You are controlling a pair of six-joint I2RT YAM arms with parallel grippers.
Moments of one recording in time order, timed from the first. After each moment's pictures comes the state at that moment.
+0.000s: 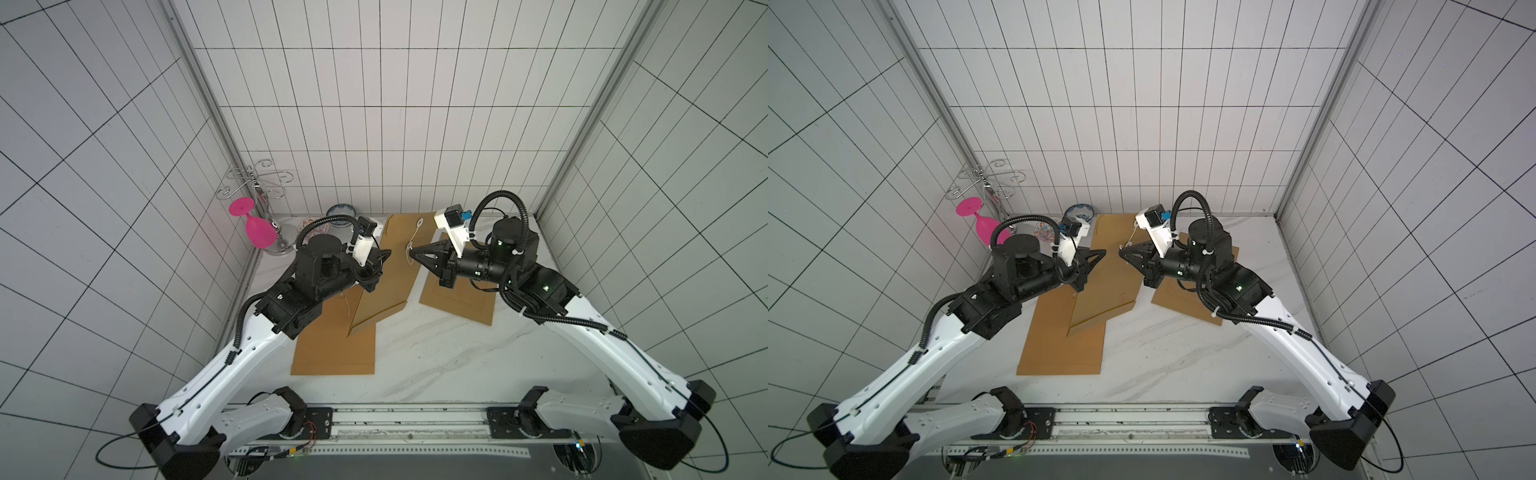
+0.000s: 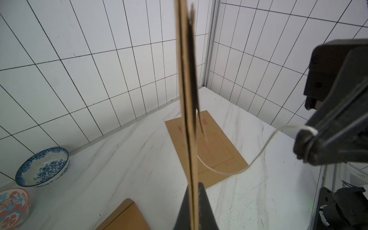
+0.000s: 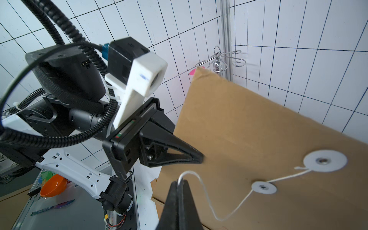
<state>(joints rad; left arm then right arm) -0.65 1.08 1.20 -0.40 0.18 -0.04 0.71 1.19 1.34 -0.28 -0.50 0.18</state>
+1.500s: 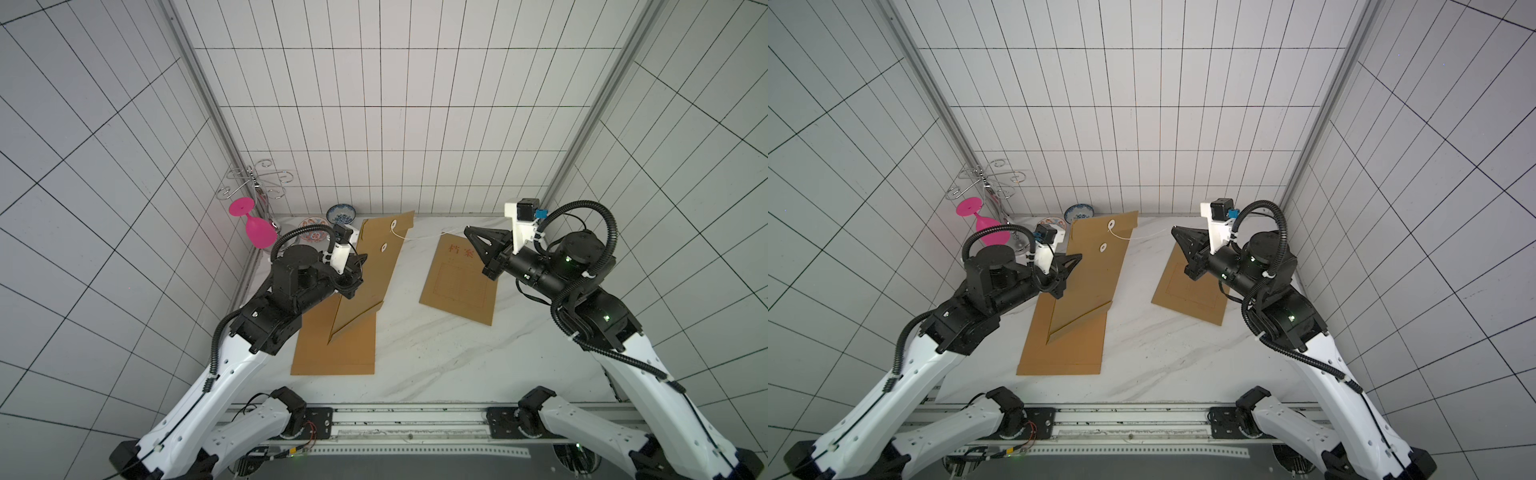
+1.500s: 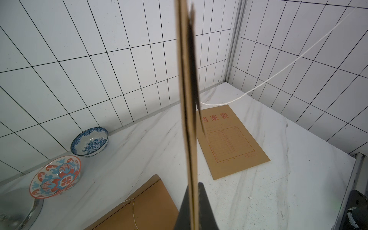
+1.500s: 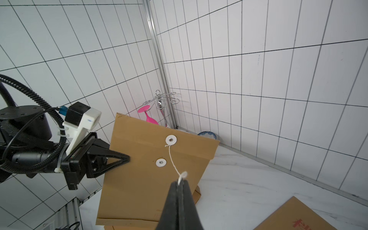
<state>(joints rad) -0.56 0.94 1.15 -0.50 0.12 -0.01 0.52 0.95 1.28 -0.31 -0.26 0.19</state>
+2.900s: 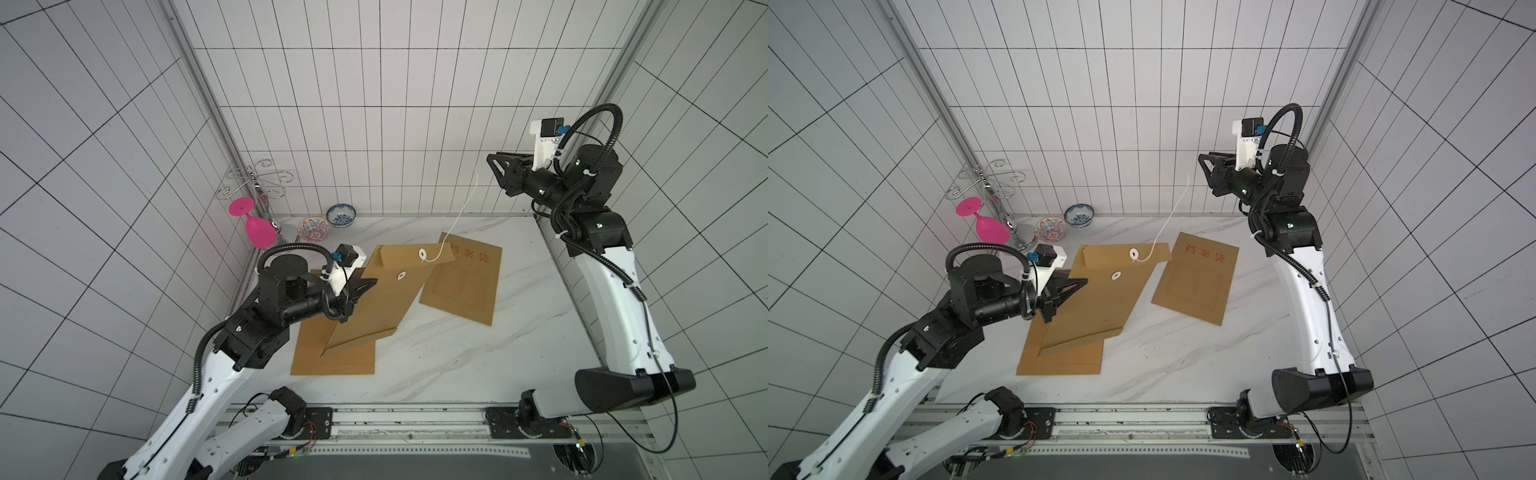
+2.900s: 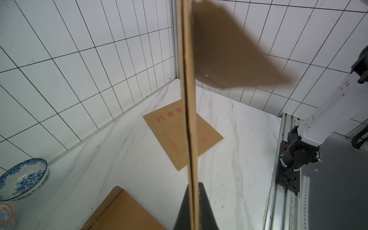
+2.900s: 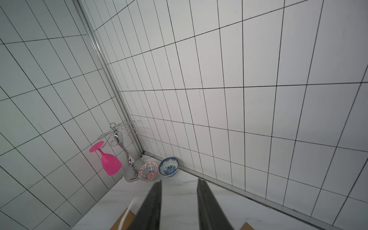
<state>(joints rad) -0.56 0.85 1.15 -0.60 0.46 0.10 0.13 1.46 1.88 -0.39 -0.49 0.21</state>
